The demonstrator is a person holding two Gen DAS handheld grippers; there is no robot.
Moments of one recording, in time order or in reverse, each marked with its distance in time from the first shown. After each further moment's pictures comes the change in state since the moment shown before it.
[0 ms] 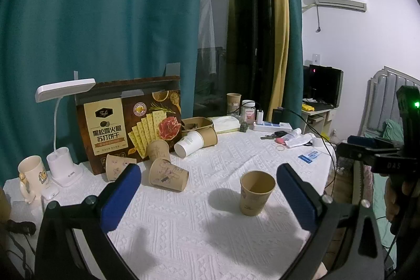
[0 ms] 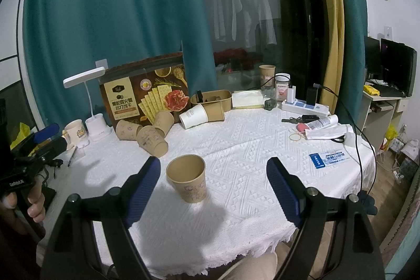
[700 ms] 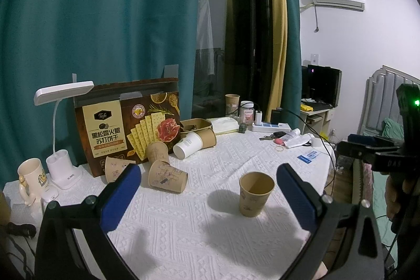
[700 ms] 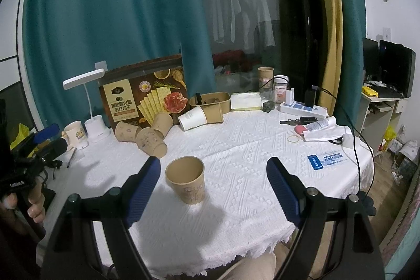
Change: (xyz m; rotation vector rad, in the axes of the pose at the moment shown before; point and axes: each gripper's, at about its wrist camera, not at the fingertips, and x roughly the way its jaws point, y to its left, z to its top) left arm 0.001 -0.001 0.002 0.003 -0.001 -0.006; right arm -0.001 -0.003 0.004 0.002 -0.003 -0.006
